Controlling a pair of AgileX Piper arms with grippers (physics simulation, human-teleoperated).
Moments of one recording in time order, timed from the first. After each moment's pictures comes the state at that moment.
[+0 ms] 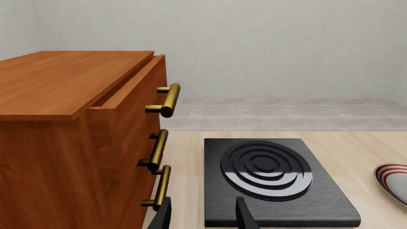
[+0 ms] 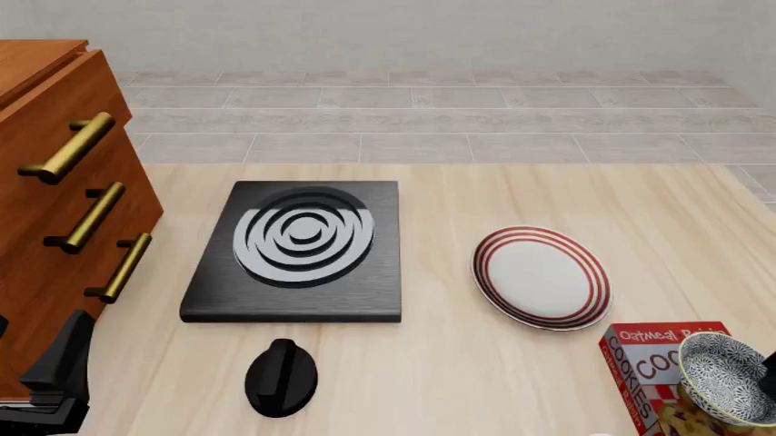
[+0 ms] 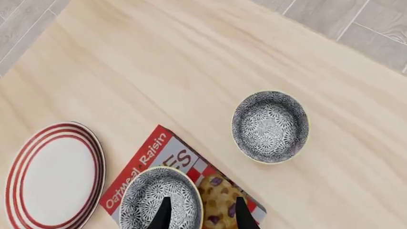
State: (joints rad) left arm 0.00 0.00 0.00 0.00 0.00; right arm -0.64 0.62 -0.25 0.46 0.33
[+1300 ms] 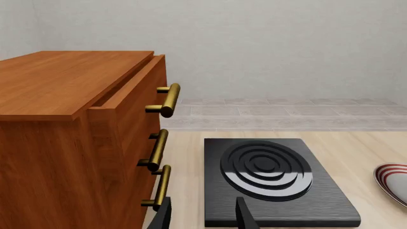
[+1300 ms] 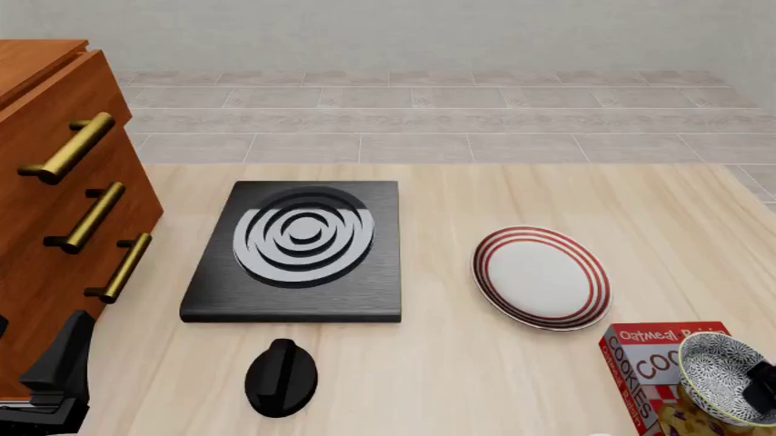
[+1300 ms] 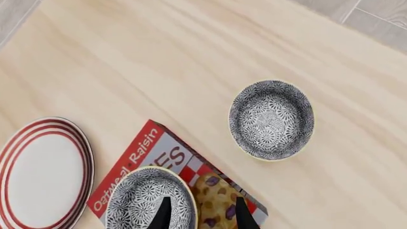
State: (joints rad) left arm 0.00 0.00 0.00 0.00 0.00; right arm -0.64 0.71 -0.18 0.35 0.34
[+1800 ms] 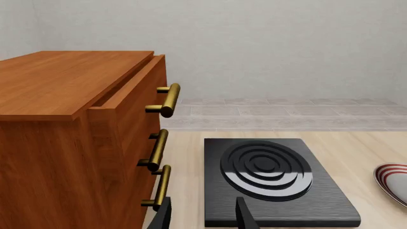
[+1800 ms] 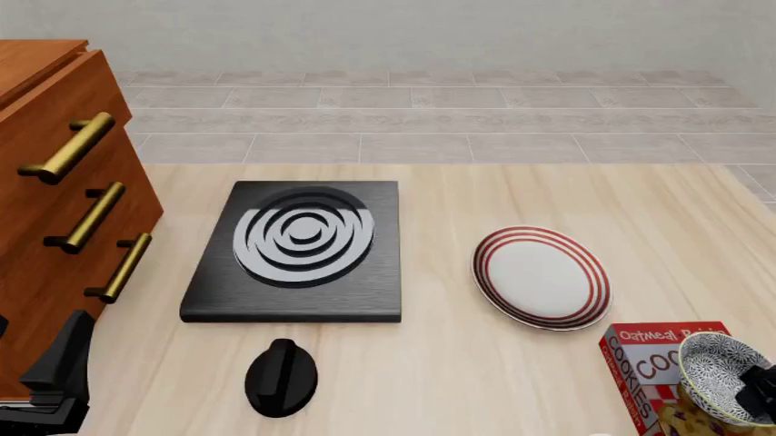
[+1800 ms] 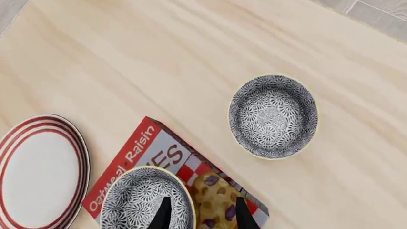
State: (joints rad) left arm 0.00 0.00 0.00 0.00 0.00; right arm -0.63 0.75 -0.16 0.30 0.35
